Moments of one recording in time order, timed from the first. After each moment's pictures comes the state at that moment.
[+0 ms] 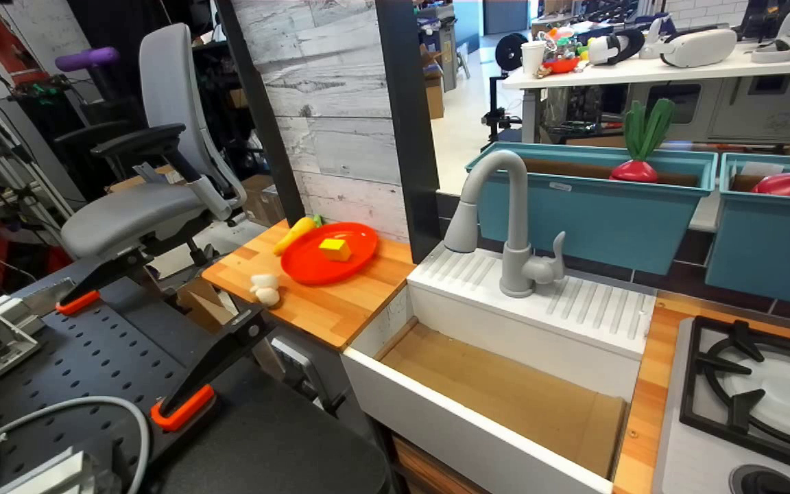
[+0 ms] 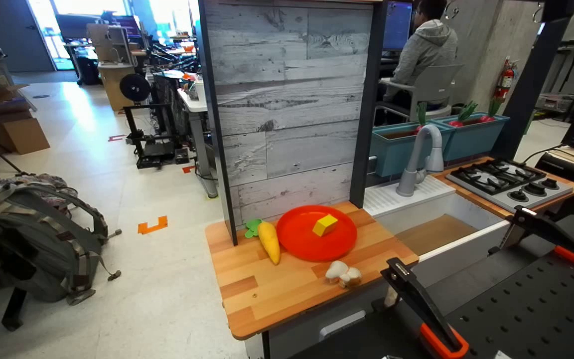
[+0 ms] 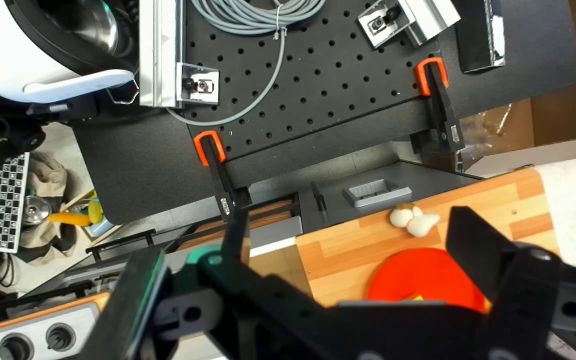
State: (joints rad) arm -0.06 -0.43 0.01 -2.56 0.00 1.91 0.20
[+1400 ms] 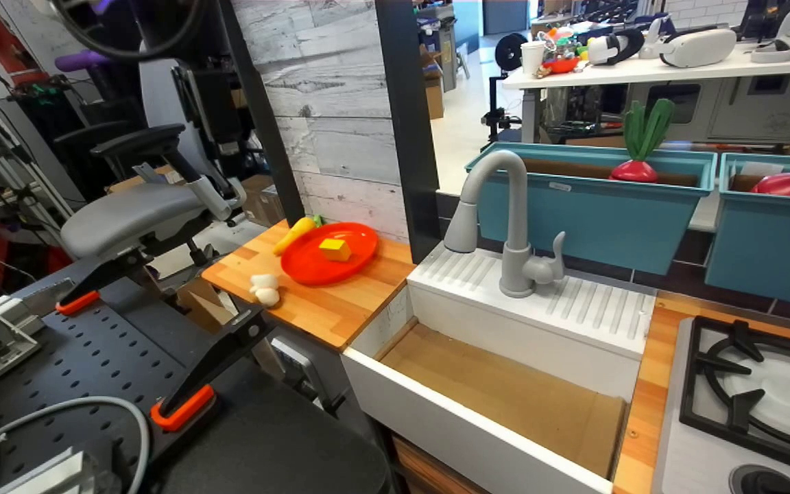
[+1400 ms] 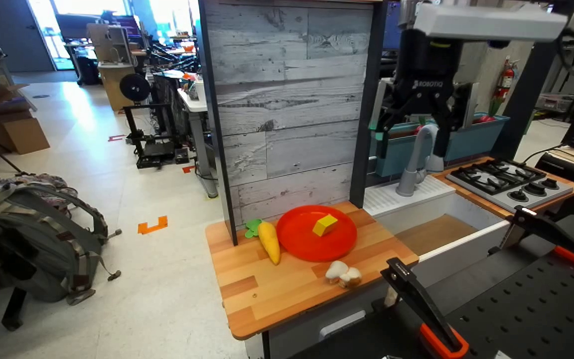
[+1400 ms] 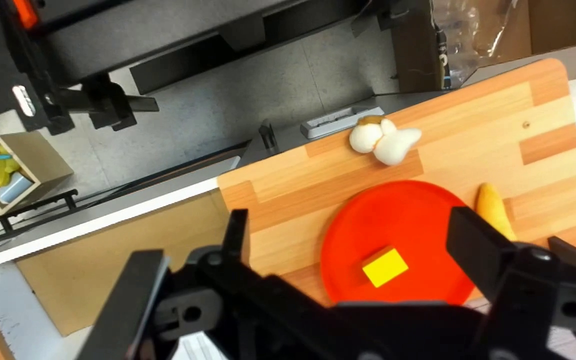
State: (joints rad) arm 0.00 0.18 0.06 -2.41 0.06 2.48 0.30
